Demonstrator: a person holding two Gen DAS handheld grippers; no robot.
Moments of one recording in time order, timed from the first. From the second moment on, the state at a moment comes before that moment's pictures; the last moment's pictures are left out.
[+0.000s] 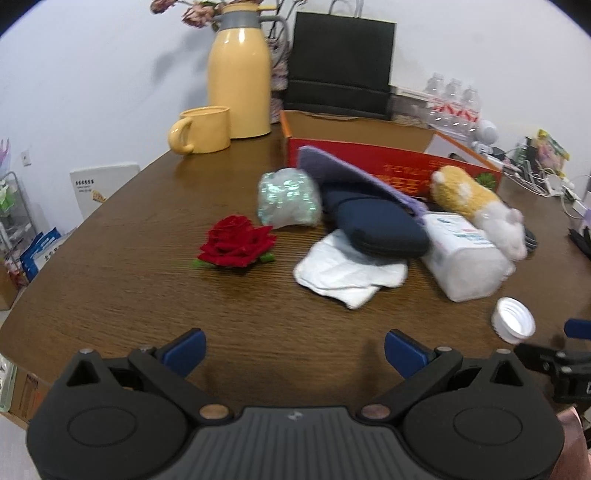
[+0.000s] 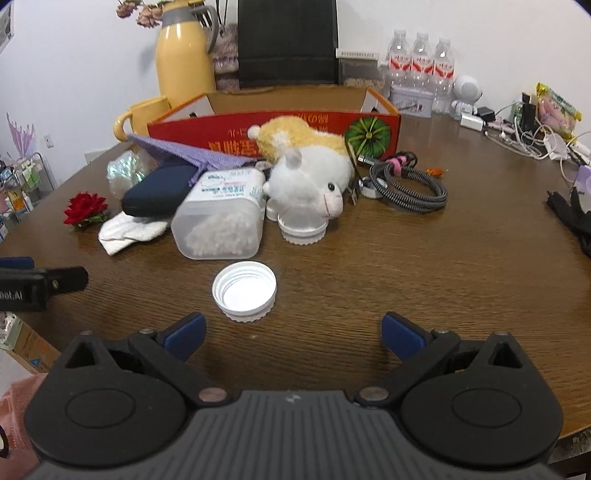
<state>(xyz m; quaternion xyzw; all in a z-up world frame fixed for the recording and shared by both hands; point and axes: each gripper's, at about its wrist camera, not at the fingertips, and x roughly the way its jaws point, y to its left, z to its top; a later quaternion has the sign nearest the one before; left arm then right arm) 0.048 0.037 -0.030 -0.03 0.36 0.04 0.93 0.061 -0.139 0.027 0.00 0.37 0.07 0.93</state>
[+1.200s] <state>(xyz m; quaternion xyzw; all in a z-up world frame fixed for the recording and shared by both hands) 0.149 0.103 -0.044 -0.02 0.36 0.07 0.93 0.093 -0.138 0.024 0.01 0.33 0.06 0.94</state>
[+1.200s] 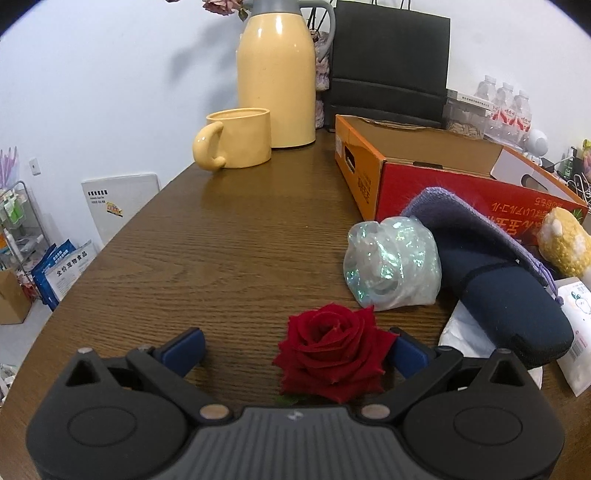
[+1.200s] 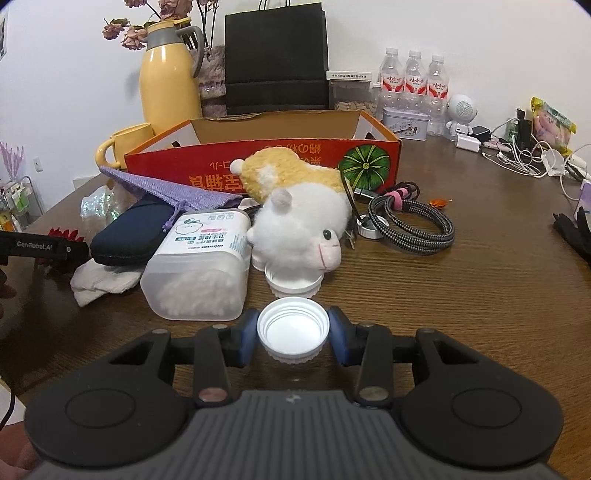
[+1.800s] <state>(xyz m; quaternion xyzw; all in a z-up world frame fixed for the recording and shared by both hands) 0.106 0.088 -0.005 -0.05 0.27 0.07 0.96 0.081 -0.159 0.036 0.03 0.28 0.08 0.96</state>
